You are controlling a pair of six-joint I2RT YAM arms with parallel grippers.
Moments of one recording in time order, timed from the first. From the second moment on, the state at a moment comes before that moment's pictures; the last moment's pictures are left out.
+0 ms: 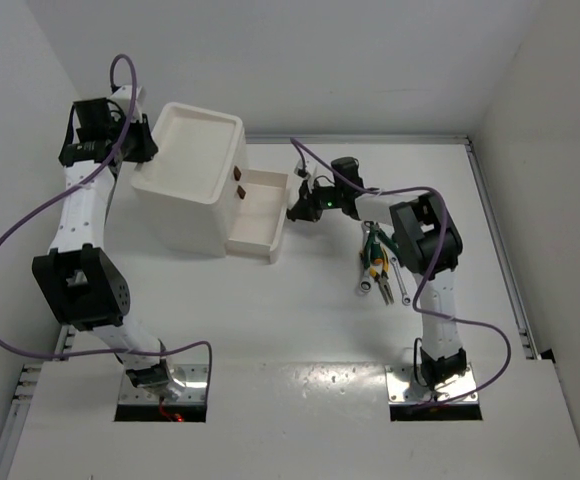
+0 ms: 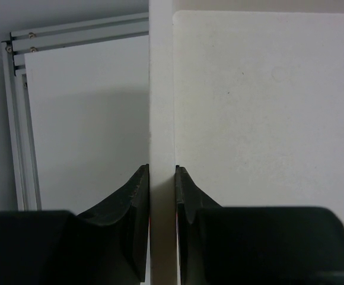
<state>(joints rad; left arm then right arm) 0.20 1.67 1.64 -0.53 0.34 0.15 0.36 2.24 1.41 0.19 -0.88 -0.28</state>
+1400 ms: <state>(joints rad) 0.19 1.64 1.59 -0.47 0.30 0.10 -0.16 1.65 1.07 -0.80 -0.50 -0.69</state>
